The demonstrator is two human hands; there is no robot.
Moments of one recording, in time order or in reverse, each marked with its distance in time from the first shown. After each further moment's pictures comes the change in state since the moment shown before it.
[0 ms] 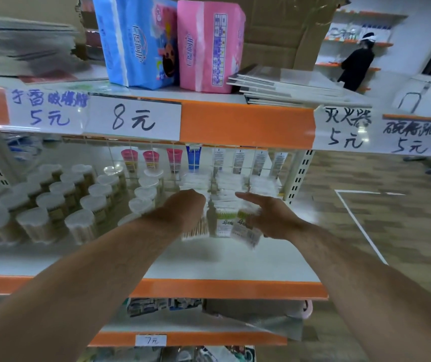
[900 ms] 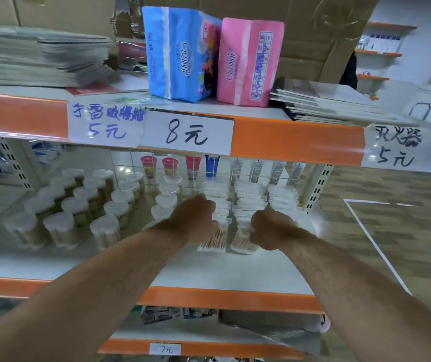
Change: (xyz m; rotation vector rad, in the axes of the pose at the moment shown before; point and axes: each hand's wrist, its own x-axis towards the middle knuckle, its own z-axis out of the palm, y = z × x) left_hand -0.024 -0.029 -0.004 -0.291 0.124 -0.046; right_hand 0.036 -0.036 0.041 -0.704 -0.097 0.087
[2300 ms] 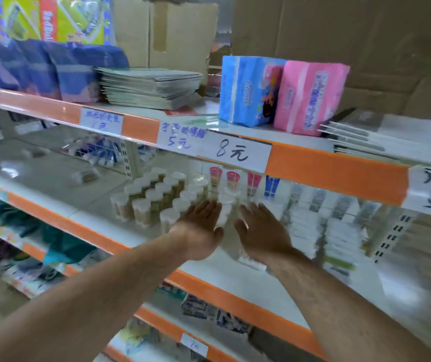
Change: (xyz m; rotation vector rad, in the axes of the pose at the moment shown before) left_hand -0.085 -0.023 -0.038 0.168 -0.072 -0.335; right_hand 0.010 -0.085 -0.004 0.237 0.343 -0.446
